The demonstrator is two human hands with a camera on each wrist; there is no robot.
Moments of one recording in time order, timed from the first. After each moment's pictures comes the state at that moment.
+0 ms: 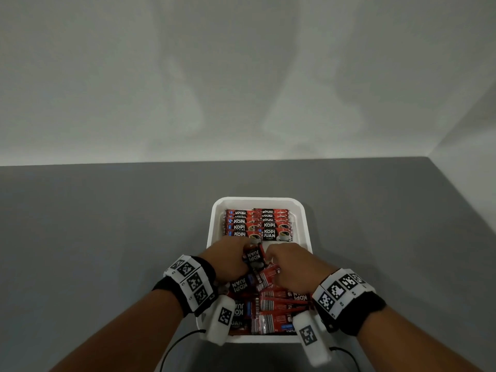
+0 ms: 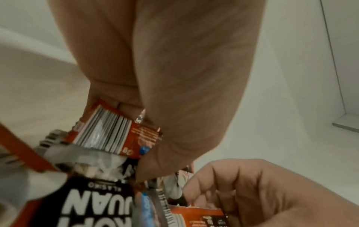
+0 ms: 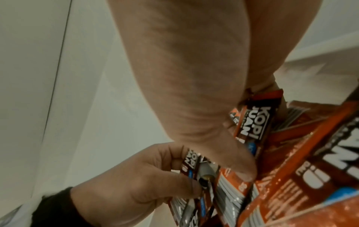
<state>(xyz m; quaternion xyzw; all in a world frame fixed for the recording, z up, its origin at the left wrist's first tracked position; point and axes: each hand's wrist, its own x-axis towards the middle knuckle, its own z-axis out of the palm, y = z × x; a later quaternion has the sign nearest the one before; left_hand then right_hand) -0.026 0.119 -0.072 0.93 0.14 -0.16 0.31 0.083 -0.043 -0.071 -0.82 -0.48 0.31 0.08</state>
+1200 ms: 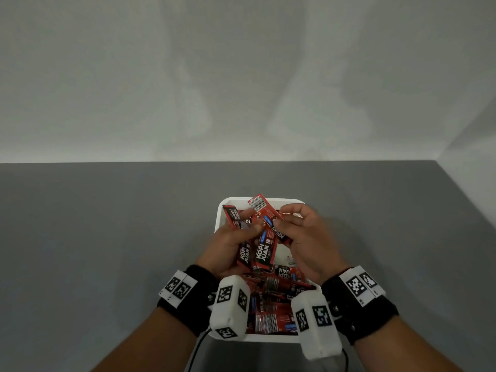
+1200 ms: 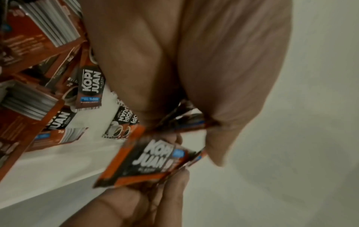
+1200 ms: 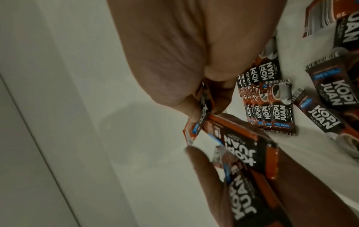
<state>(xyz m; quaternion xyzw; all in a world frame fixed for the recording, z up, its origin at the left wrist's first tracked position) -0.037 0.100 -0.043 0.42 0.24 0.08 0.87 0.074 -0.025 -0.033 -0.60 -0.11 0.35 0.71</state>
